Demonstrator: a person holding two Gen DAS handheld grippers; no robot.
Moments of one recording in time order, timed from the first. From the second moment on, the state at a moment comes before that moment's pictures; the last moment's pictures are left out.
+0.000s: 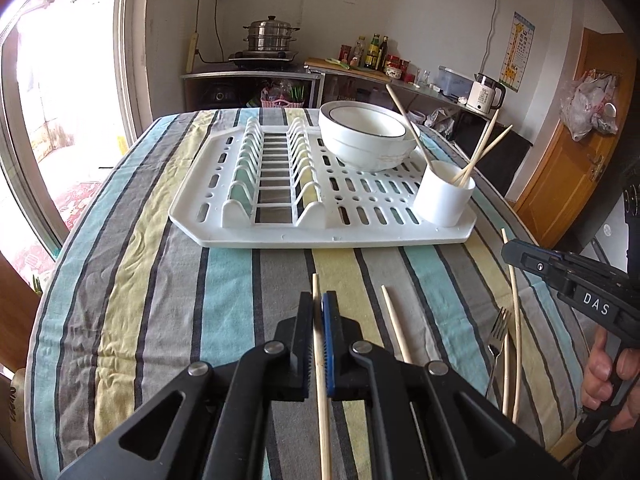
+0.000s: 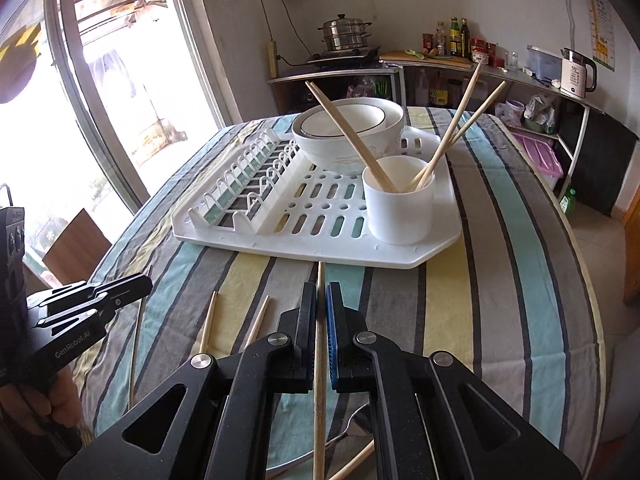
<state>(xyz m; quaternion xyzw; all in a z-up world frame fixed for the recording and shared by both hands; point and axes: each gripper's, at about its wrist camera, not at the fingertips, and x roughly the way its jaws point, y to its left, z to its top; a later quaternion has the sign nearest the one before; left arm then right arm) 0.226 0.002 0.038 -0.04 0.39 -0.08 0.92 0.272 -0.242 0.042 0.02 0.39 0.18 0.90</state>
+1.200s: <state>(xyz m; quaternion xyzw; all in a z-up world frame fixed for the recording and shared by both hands) 0.127 0.007 0.119 -0.06 0.29 -0.16 0.94 0.171 -0.292 0.112 0.04 0.27 0.18 0.94</state>
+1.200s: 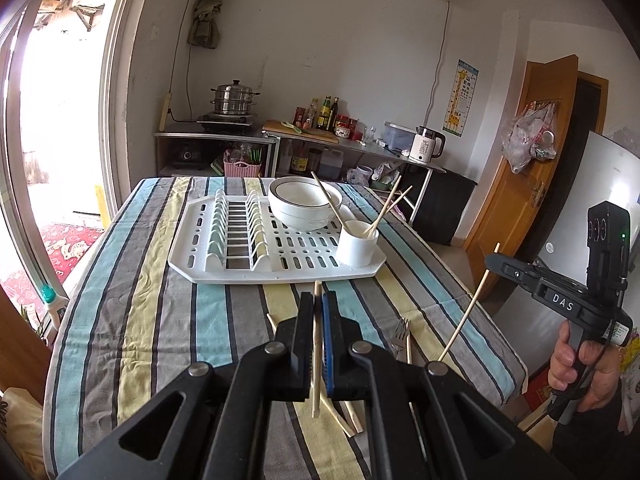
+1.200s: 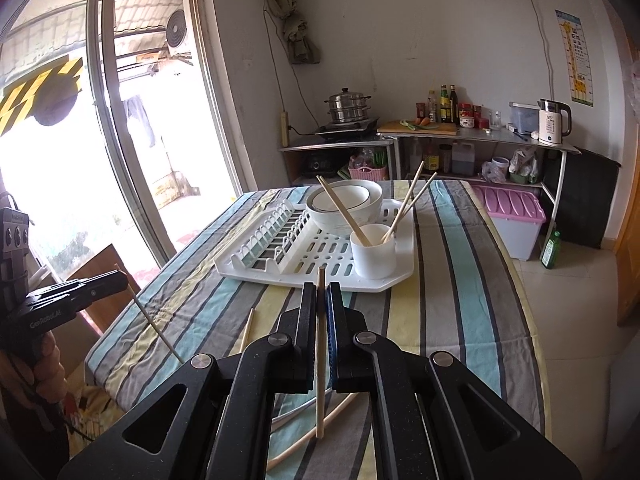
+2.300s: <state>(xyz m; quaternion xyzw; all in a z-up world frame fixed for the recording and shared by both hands) 0.325 -0.072 0.188 -0.08 0.25 -0.22 0.94 0.321 -0.318 0.169 0.08 0.19 0.15 0.97</state>
